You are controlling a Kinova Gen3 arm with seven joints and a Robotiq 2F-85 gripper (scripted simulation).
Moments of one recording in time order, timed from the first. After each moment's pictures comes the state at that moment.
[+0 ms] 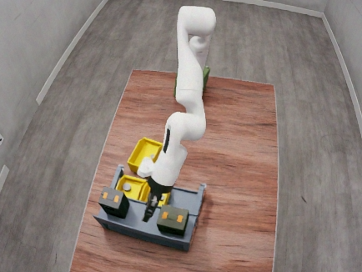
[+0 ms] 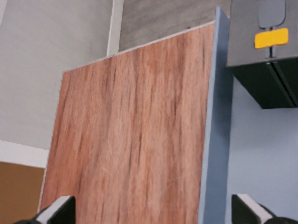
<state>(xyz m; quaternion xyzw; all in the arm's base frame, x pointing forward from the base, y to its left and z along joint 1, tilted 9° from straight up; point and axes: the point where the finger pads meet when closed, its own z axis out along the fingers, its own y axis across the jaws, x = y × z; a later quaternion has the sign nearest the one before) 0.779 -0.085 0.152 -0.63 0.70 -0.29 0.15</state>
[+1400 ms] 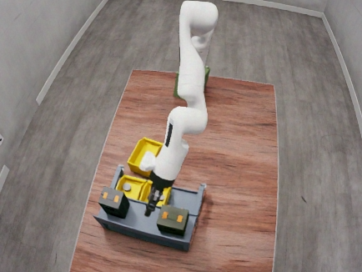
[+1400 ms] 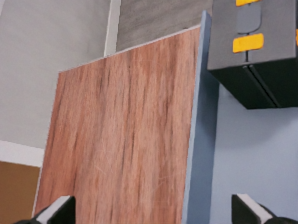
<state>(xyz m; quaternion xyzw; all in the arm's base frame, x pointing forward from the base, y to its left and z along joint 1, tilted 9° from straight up) 0.761 -0.082 0.153 -0.63 0.70 -0.29 0.15</state>
